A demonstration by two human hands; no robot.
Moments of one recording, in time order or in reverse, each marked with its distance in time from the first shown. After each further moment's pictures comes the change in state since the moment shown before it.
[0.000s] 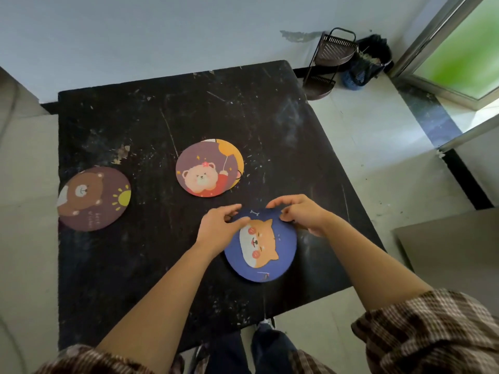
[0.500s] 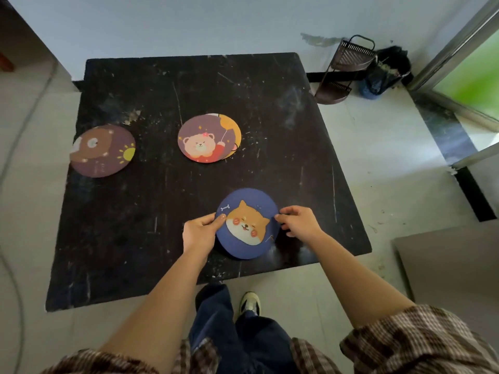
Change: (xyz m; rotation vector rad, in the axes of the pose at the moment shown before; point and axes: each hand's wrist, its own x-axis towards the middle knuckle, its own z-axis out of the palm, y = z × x) left_hand -0.078 -0.050 0.070 -0.536 0.390 -0.337; right_hand -0.039 0.096 0.016 0.047 0.286 0.061
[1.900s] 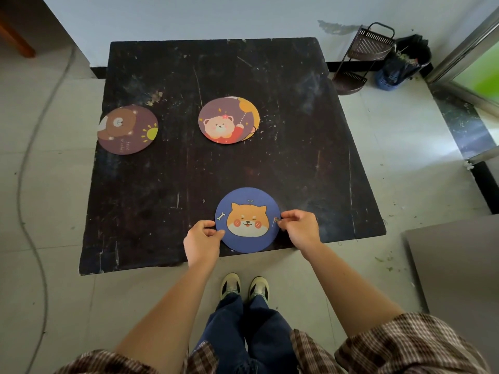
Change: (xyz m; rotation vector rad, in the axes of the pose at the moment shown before) left_hand -0.046 -0.047 -0.043 0.348 0.200 0.070; right_hand -0.044 0.037 0.052 0.028 0.129 -0.077
